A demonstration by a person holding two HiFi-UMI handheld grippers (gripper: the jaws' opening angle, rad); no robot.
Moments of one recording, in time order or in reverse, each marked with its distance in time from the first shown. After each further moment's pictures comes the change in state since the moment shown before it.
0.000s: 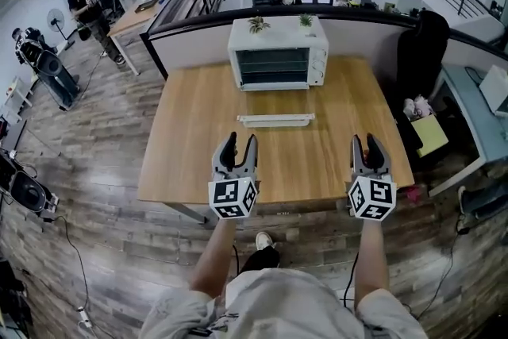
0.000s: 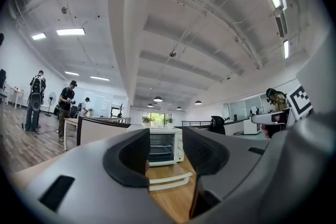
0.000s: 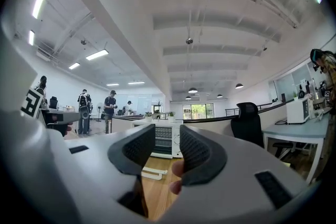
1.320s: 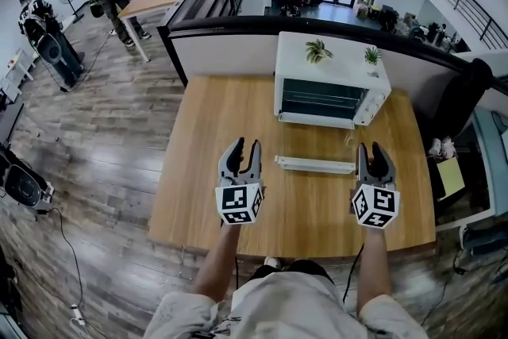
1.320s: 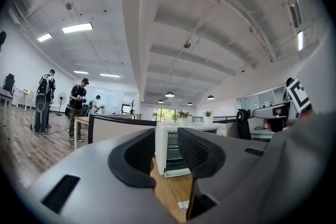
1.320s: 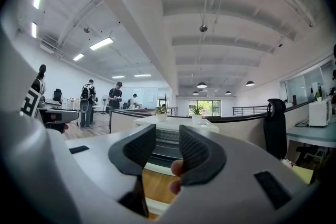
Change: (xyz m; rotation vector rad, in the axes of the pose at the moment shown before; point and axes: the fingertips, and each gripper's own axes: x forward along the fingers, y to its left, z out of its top) left arm 0.125 0.188 -0.026 0.000 0.046 0.106; right arm 0.218 0.109 -0.014 -0.059 0.067 0.057
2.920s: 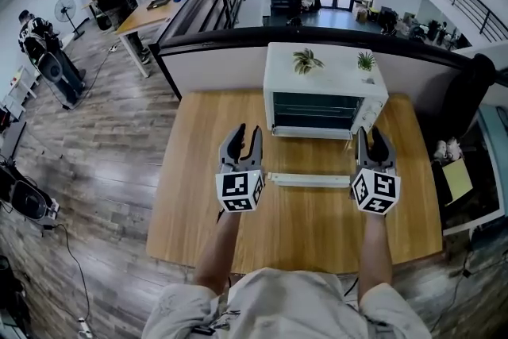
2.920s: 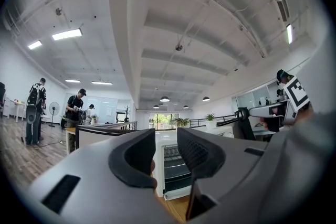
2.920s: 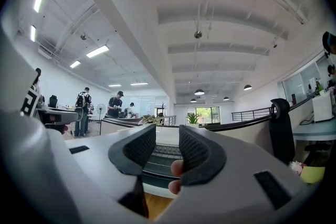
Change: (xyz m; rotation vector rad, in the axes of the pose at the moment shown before) left arm 0.086 -0.017 0.021 0.088 -0.065 -0.045; right arm 0.071 -0.037 0.013 0.034 -0.108 -0.018
